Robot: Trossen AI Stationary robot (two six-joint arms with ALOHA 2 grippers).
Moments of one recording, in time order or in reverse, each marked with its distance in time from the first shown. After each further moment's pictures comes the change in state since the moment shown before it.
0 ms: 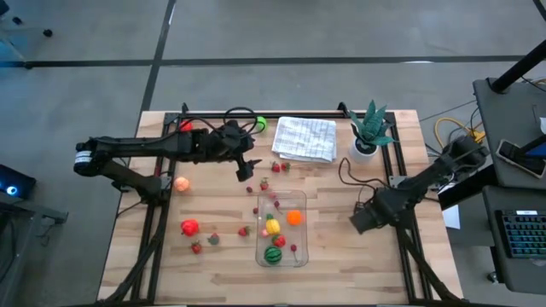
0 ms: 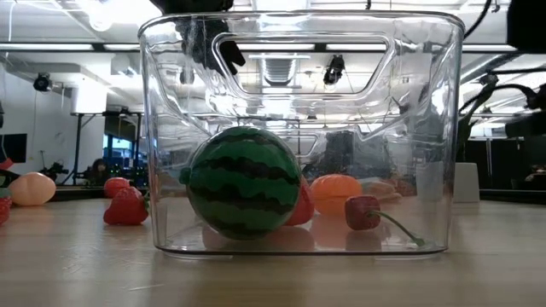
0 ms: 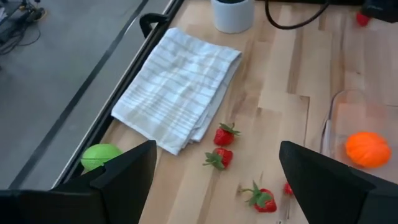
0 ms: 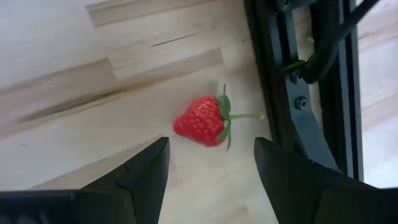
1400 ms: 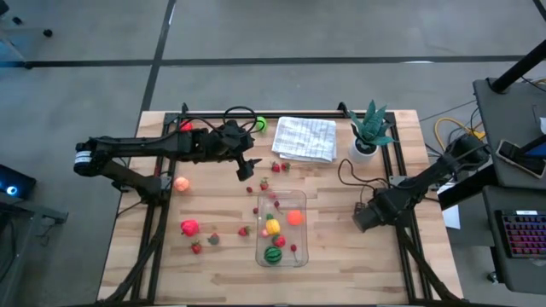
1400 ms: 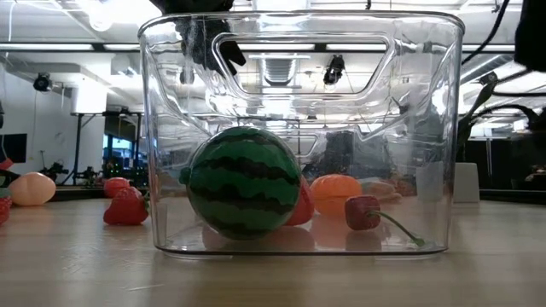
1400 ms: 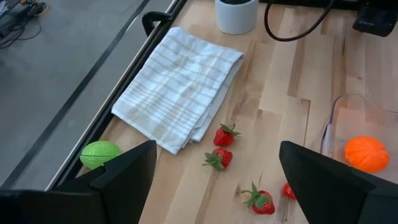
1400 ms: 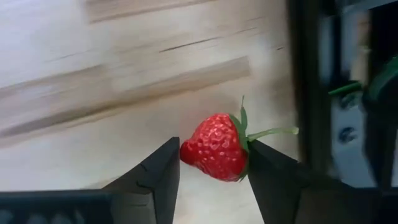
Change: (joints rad) left arm 0.001 0.000 0.002 0.000 0.000 -0.026; right arm 0.001 -0.063 -0.149 0.184 0.023 -0.040
